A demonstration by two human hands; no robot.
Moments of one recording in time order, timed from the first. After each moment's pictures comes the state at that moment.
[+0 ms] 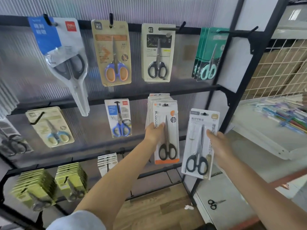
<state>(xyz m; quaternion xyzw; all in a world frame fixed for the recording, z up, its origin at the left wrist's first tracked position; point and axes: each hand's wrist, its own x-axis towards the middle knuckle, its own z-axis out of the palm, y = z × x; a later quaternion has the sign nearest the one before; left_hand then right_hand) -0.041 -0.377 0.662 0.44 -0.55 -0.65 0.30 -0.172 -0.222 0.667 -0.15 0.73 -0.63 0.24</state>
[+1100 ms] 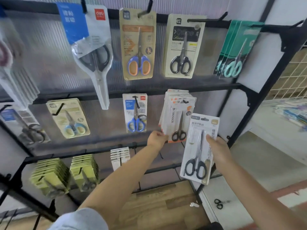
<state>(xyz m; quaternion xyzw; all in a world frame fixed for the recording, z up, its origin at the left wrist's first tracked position) -0.001 -0.409 0.618 0.50 -0.62 -0.56 0.21 -0.124 -0.256 0.649 -0.15 0.73 -0.60 0.27</state>
